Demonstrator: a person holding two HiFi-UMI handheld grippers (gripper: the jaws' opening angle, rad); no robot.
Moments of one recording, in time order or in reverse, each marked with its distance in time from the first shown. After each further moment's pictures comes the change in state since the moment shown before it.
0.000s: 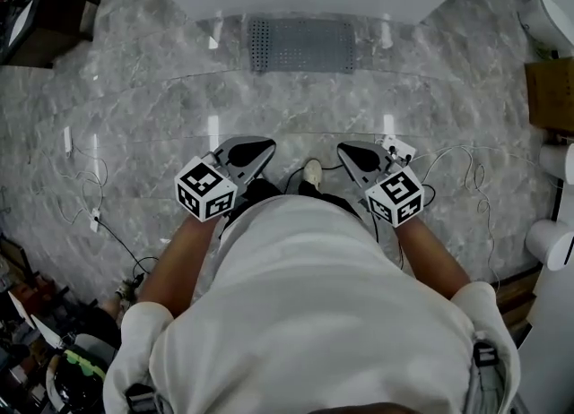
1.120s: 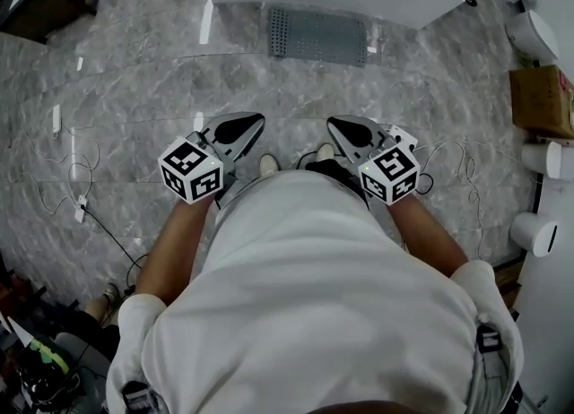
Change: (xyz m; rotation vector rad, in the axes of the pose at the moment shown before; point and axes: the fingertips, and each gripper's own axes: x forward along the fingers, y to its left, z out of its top) left arm -0.222 0.042 -0.042 -0.055 -0.202 0.029; right arm 0.106 0.195 0.057 -0.126 -0.023 -0.019
